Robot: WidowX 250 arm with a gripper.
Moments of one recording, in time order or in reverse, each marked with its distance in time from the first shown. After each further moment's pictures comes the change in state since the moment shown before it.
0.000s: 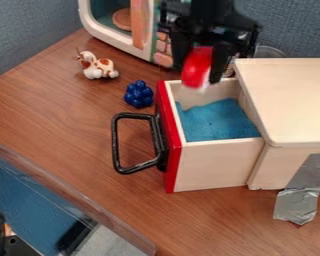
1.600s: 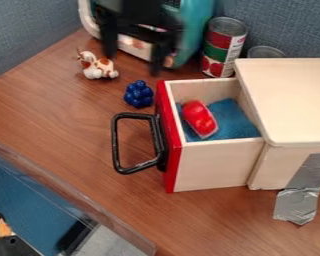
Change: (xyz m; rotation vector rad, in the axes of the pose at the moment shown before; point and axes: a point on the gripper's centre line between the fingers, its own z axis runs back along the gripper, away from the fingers) arm -0.022 0.092 0.010 0.145 -0.096 0.031
